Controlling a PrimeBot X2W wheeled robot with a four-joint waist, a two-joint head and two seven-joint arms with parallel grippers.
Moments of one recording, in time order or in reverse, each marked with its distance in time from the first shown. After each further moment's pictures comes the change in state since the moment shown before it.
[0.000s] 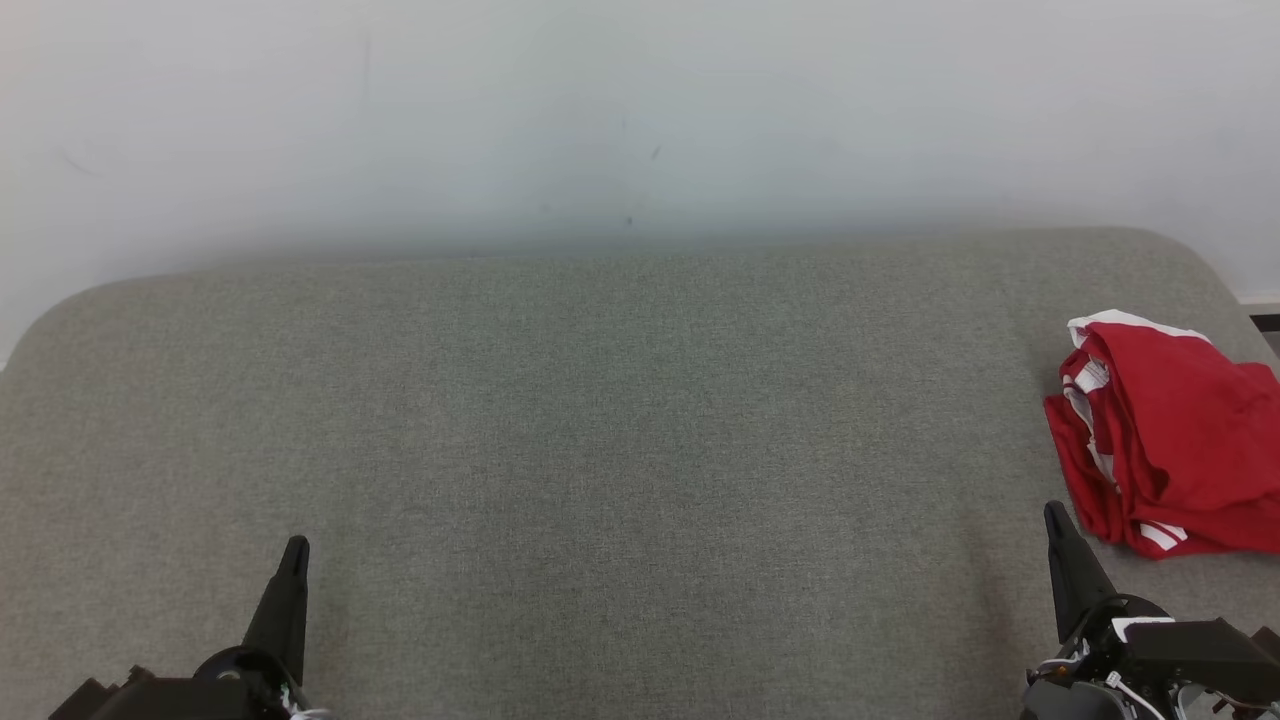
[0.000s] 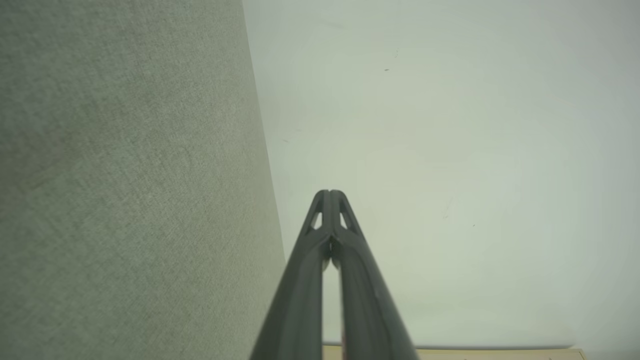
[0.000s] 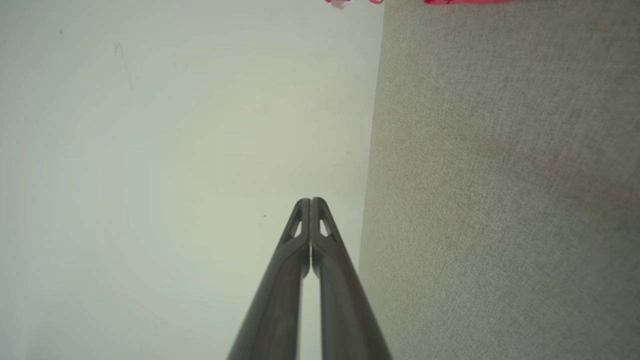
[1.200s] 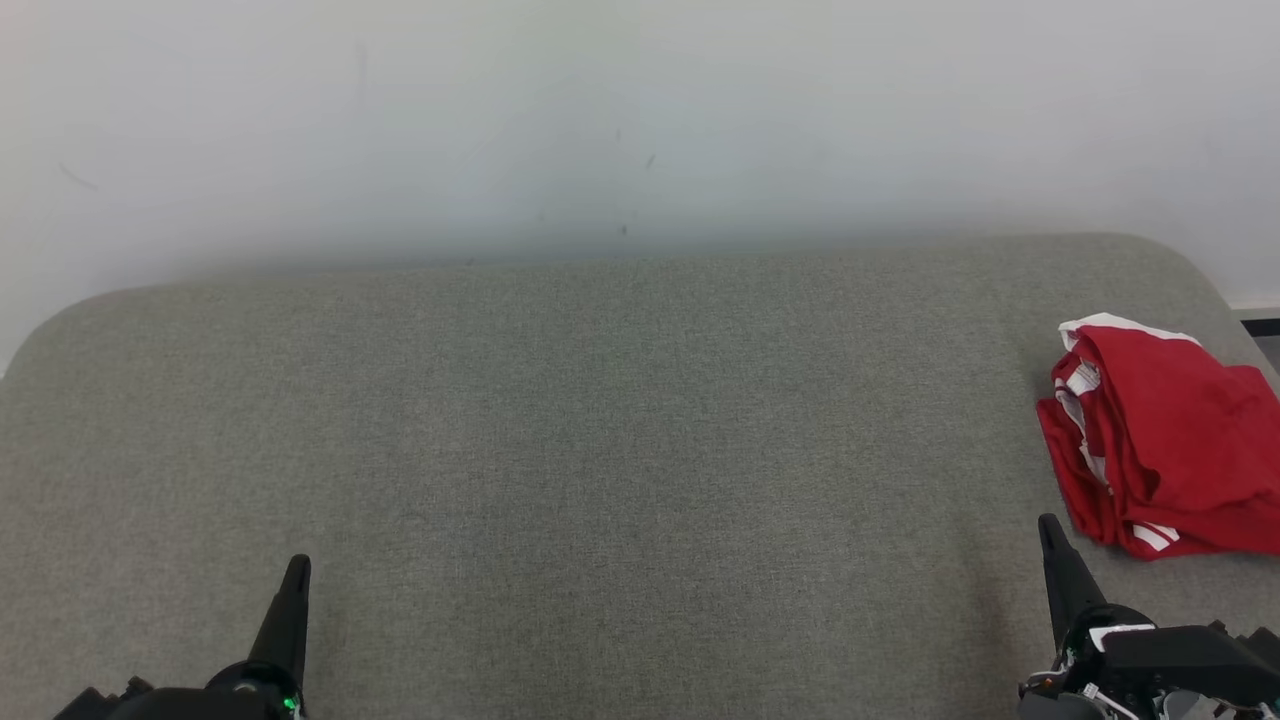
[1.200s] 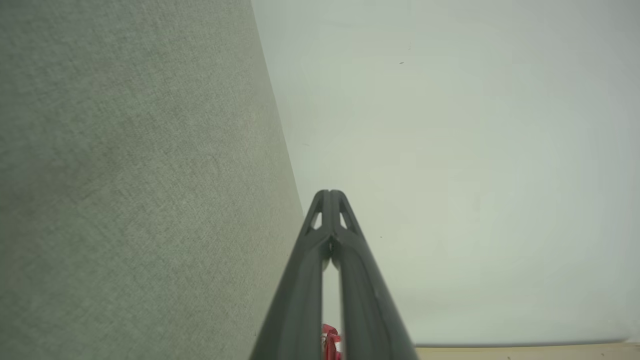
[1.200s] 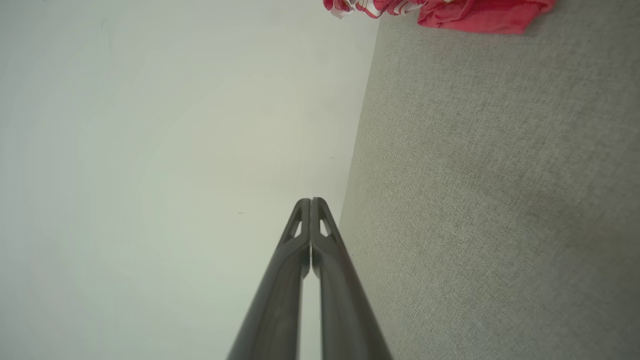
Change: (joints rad) left arm 0.021 -0.001 -0.005 0.006 0.124 0.010 -0.032; right arm 0.008 0.000 0.013 0.020 -0.133 0.000 -0.030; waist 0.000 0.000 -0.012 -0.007
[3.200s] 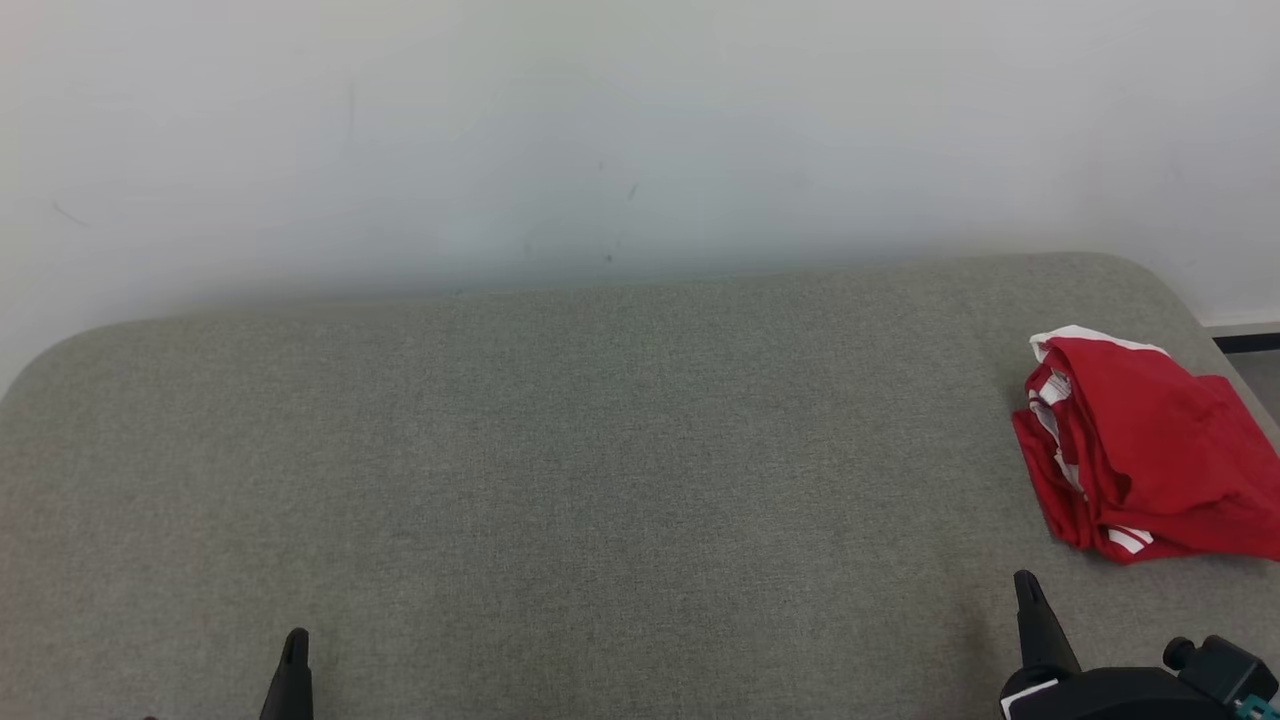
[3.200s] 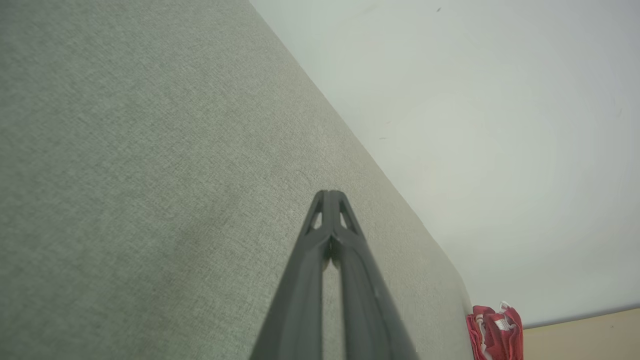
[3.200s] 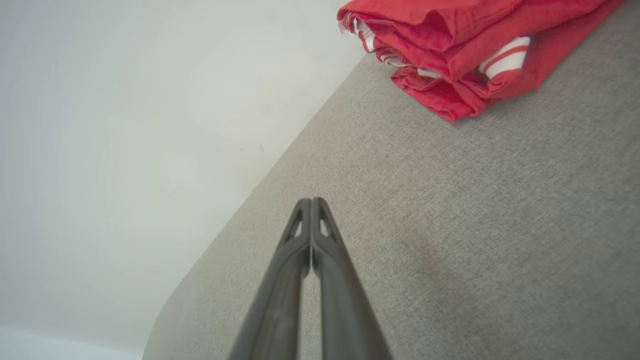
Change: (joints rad) left arm 0.086 -0.004 -0.023 0.020 0.559 0.040 -0.144; right arm 0.044 0.000 0.061 0.086 -0.596 0.000 -0.138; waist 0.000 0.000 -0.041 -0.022
